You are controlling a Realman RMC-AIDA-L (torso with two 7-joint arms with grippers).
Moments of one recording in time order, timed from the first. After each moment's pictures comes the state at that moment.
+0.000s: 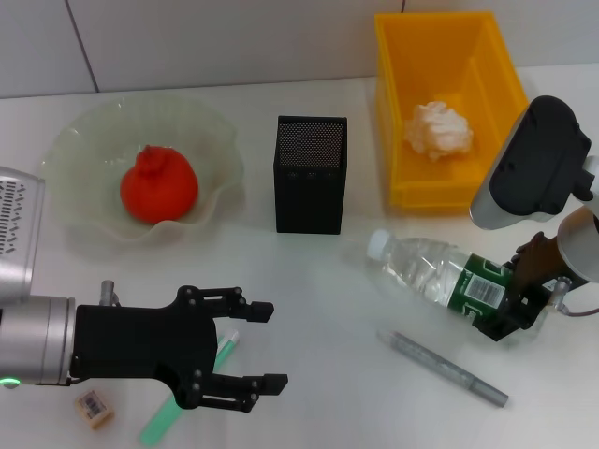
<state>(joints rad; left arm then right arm) -0.40 -2.07 1.23 0.85 1.80 1.60 -1.31 0.34 2.08 -1.56 -1.58 -2.75 -1.53 2.45</state>
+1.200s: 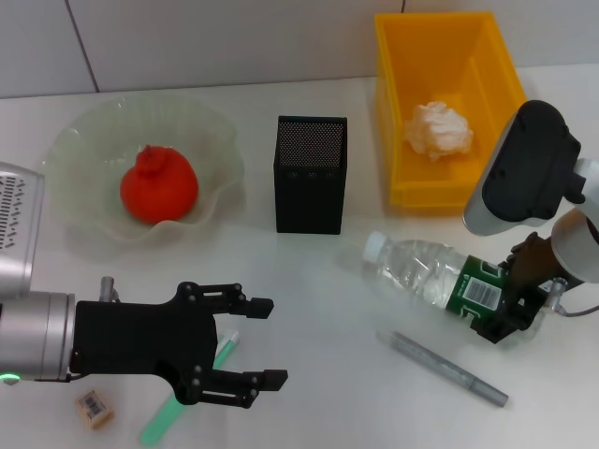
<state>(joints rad) -0.41 -2.07 1.23 0.85 1.80 1.60 -1.31 0.35 2.08 -1.57 -1.56 -2.76 -1.52 2.42</state>
